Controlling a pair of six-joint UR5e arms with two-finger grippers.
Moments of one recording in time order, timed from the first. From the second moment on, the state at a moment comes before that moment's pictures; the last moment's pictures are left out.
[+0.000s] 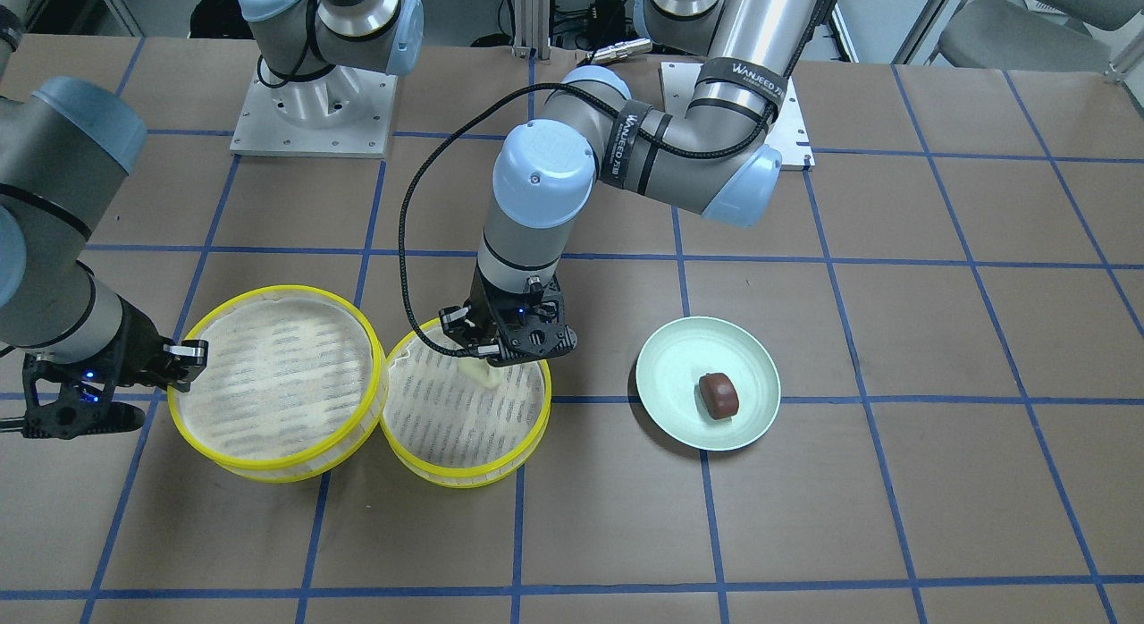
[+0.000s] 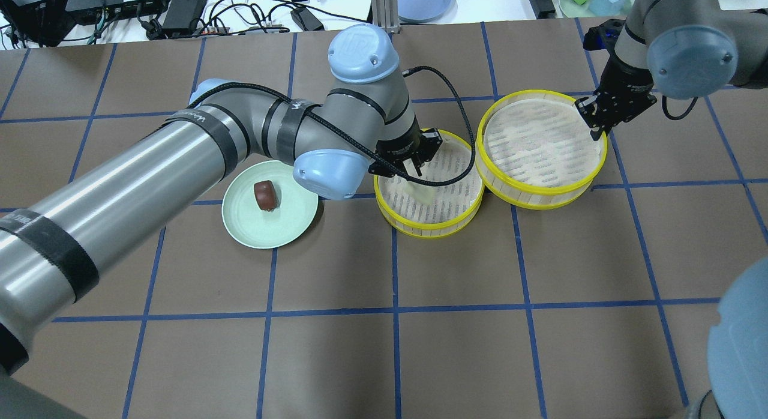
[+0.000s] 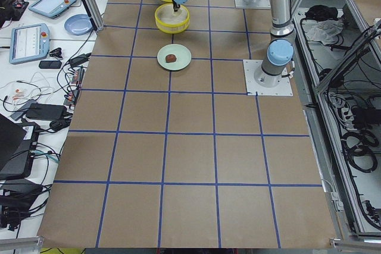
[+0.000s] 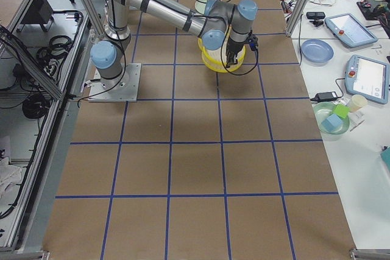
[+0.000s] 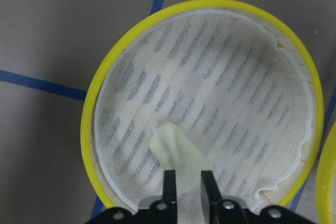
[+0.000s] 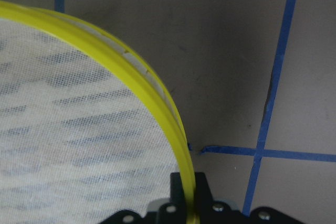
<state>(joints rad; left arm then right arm) -1.97 -2.00 -1.62 -0.98 1.41 -0.72 1.36 -1.24 1.61 -1.86 -1.63 -0.32</state>
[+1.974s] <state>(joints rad) -1.53 -1.99 -1.81 -0.99 1.52 0.01 1.69 -1.20 1.62 -1.87 -1.58 0.14</state>
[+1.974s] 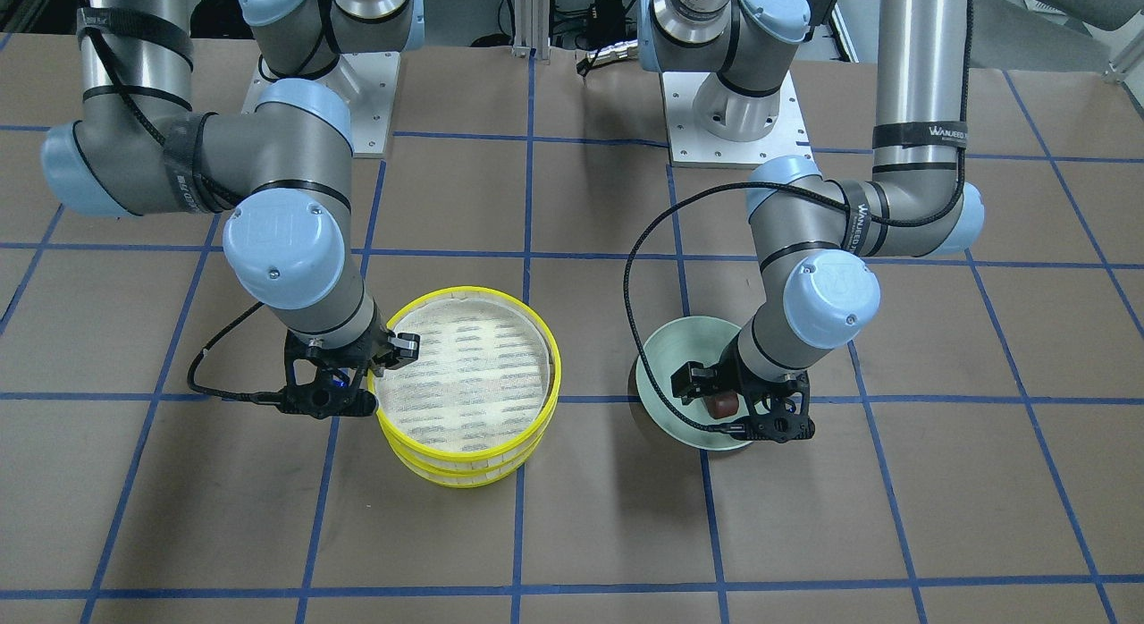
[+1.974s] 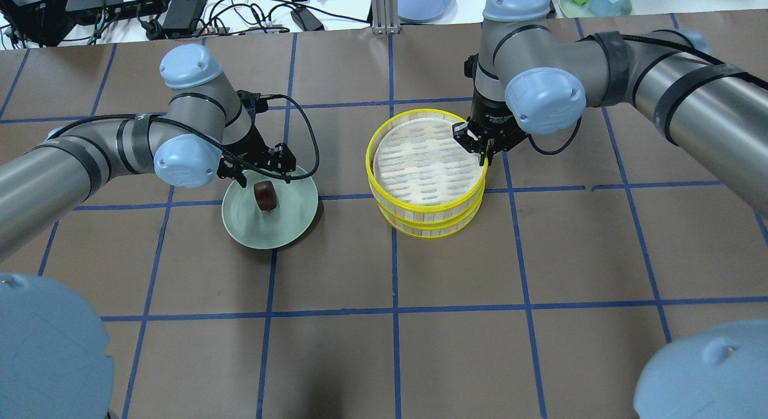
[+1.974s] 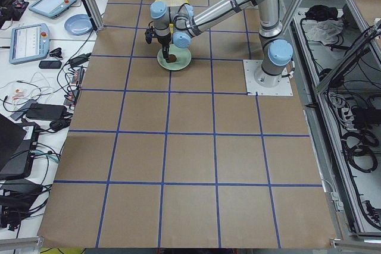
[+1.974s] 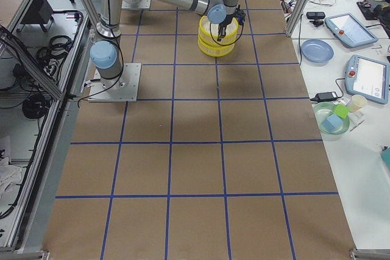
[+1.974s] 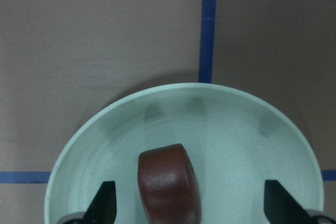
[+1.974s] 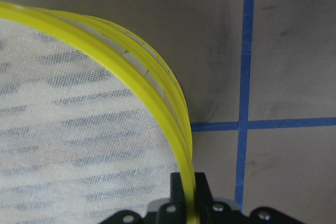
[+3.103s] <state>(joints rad) -1.53 -1.95 -1.79 -0.99 1.51 0.04 1.68 -1.19 1.63 -1.87 -1.60 0.14</state>
